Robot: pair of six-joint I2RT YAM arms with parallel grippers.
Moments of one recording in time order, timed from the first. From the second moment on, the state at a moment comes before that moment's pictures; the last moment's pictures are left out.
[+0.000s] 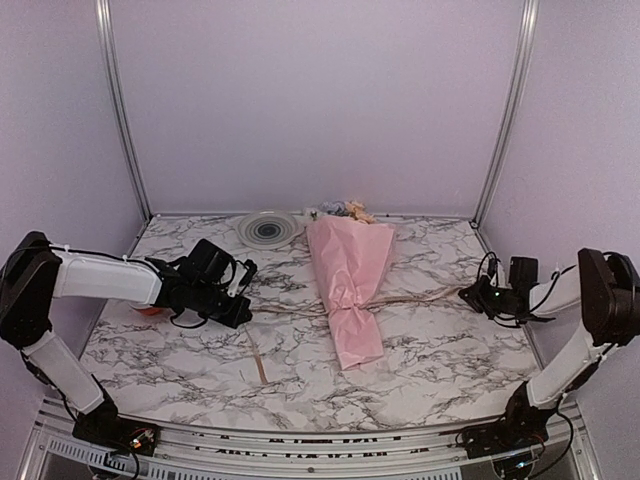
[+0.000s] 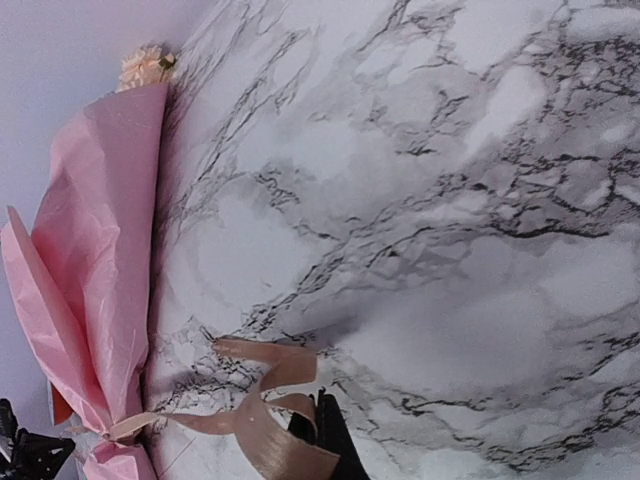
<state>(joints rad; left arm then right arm) -0.66 1.61 0.85 -0.21 0.12 -0.22 -0.19 1.58 0.52 0.34 -0.55 0.55</state>
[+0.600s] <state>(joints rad) -0.76 1.57 1.07 -0.16 0.14 -0.09 -0.05 1.24 0.80 -0.37 -0.37 0.39</state>
